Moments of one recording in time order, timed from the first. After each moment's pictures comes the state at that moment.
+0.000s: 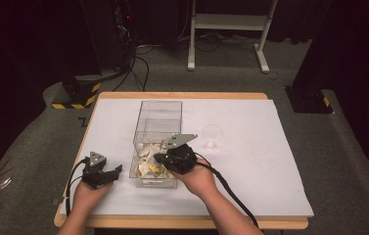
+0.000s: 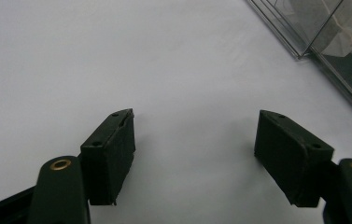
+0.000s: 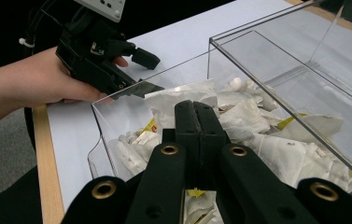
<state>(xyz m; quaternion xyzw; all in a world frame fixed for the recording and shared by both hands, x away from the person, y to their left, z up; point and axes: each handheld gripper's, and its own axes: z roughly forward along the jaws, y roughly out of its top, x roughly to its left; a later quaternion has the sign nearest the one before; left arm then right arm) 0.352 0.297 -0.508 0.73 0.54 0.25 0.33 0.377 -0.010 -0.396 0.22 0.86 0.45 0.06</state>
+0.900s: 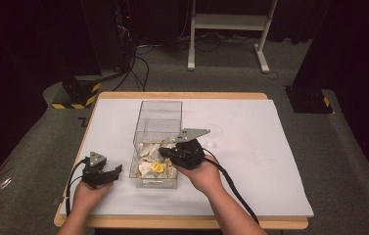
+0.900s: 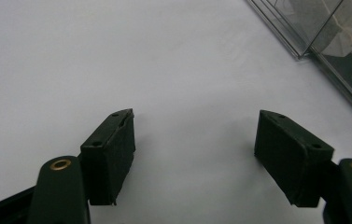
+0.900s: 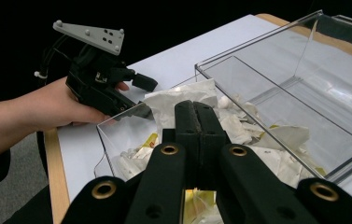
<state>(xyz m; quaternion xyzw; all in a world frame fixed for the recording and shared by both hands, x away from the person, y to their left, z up) 0.352 0.297 -0.508 0.73 0.54 0.25 0.33 0.381 -0.030 -0.379 0.24 0.84 0.49 0.06</state>
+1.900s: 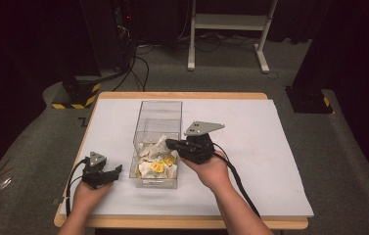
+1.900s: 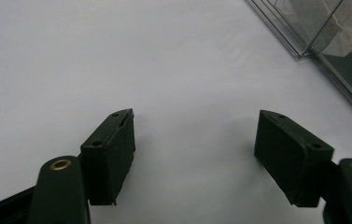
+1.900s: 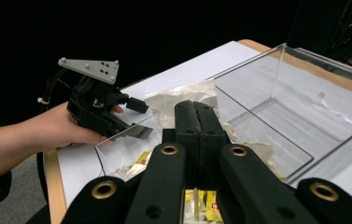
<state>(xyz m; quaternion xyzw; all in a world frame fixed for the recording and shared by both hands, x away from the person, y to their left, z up) 0.352 0.297 -0.508 0.73 0.54 0.25 0.33 0.383 -0.053 -0.355 0.25 0.81 0.53 0.08</state>
